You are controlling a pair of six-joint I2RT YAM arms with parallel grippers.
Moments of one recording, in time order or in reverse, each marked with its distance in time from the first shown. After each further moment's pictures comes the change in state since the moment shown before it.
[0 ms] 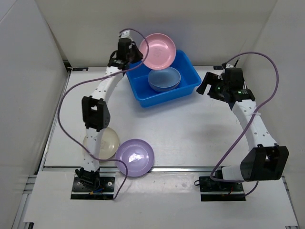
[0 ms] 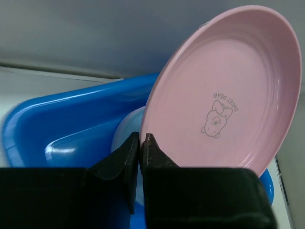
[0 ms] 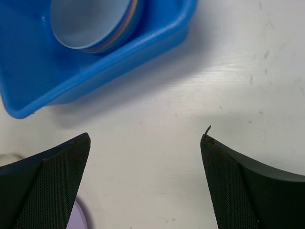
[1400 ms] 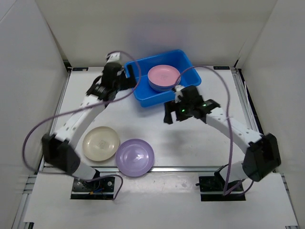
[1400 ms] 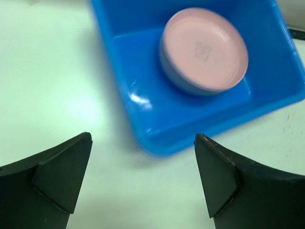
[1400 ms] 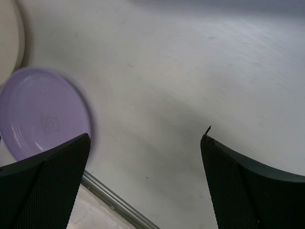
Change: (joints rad) left arm -0.145 -0.612 -0.655 -0.127 -0.201 0.129; right arm 0.424 -0.025 -0.172 -0.019 -0.033 -0.132
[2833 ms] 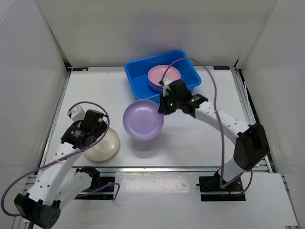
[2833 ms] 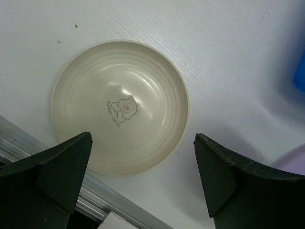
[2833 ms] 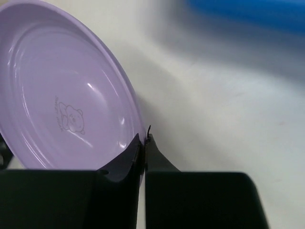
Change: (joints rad) left arm 0.028 -0.800 -0.681 -0.632 -0.352 -0.607; right arm 0.196 0.222 0.115 0.130 0.021 -0.005
